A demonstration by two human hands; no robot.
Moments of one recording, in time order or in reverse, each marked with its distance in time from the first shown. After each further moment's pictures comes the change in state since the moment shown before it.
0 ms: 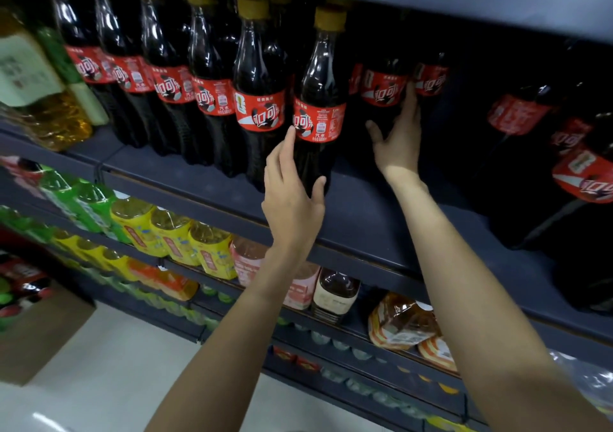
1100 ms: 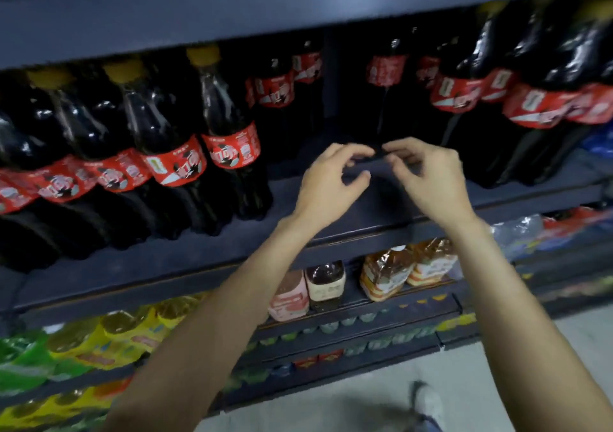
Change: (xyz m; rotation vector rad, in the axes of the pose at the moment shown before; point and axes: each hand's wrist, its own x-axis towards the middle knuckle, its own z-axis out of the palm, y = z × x) left_hand 0.018 0.058 0.032 -0.469 -0.930 0.402; right_hand -0.131 -0.015 -0.124 -0.329 0.196 0.099
